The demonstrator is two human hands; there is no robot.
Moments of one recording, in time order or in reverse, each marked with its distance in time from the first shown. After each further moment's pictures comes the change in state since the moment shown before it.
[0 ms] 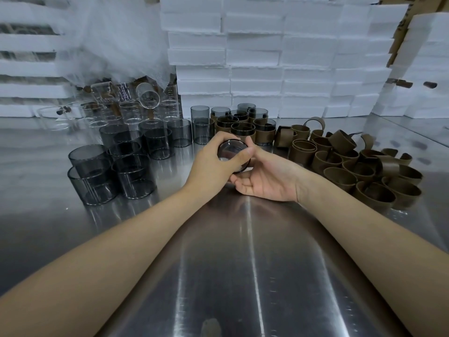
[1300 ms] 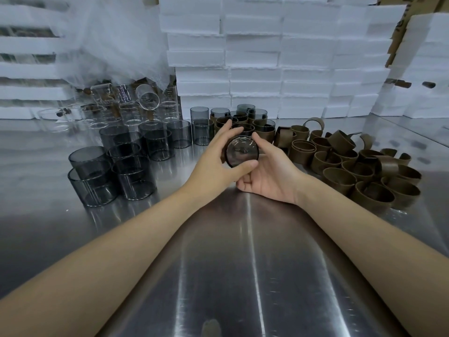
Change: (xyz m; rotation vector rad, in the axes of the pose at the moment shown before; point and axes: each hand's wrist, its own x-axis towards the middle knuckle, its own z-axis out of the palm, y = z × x) left_hand -0.001 0.002 -0.003 0.028 -0.173 0.031; right_hand -0.003 0.001 -0.001 0.035 0.036 -0.095
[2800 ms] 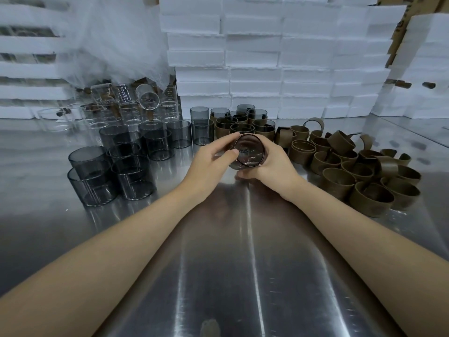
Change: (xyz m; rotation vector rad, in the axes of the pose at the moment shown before) left_hand 0.003 0.001 -0.005 -0.149 0.056 -0.083; right_hand 0.007 0.004 -0.011 -0.927 0.410 -0.608
